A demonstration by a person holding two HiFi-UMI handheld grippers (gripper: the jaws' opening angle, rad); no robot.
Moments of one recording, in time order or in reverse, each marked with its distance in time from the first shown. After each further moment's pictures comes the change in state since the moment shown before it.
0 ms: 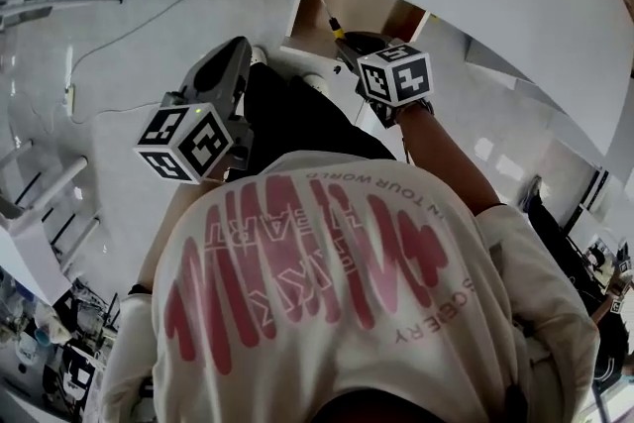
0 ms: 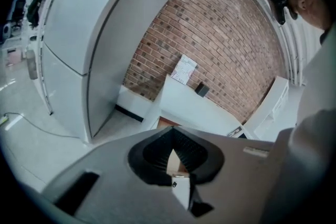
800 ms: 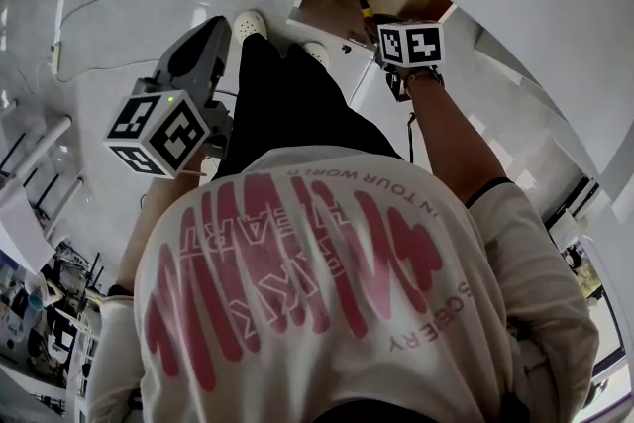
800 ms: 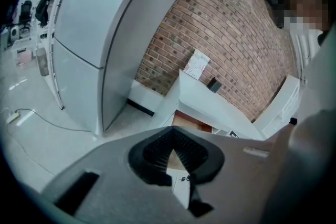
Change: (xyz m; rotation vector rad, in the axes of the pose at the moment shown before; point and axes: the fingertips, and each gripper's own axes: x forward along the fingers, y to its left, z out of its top) left arm -0.006 0.062 -0.008 -0.037 0.049 0.087; right arm 0.062 -0.077 -0.057 0.112 0.230 -0.136
